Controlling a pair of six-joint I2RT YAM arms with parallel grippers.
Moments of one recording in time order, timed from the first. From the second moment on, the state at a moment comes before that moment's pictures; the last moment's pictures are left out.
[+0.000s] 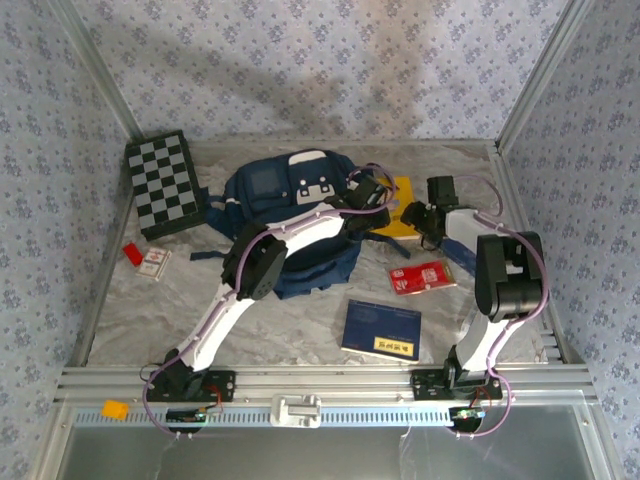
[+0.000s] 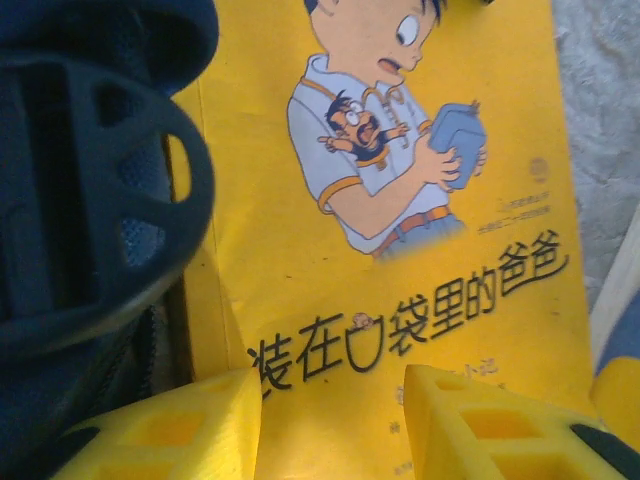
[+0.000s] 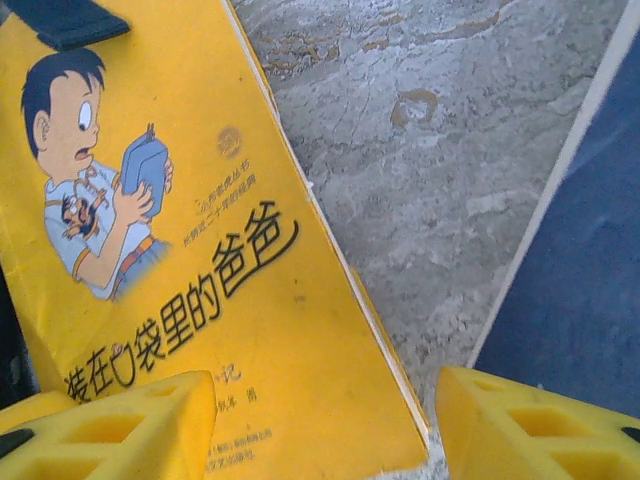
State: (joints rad) left arm -0.83 2.47 2.06 -0.43 -0.01 -0.88; right arm 0.08 1.76 1.05 -0.28 -0.06 0.58
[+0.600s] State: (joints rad) left arm -0.82 2.43 2.02 -0.49 0.03 -0.74; right arm 0.13 1.76 1.04 -0.31 -0.10 0.57
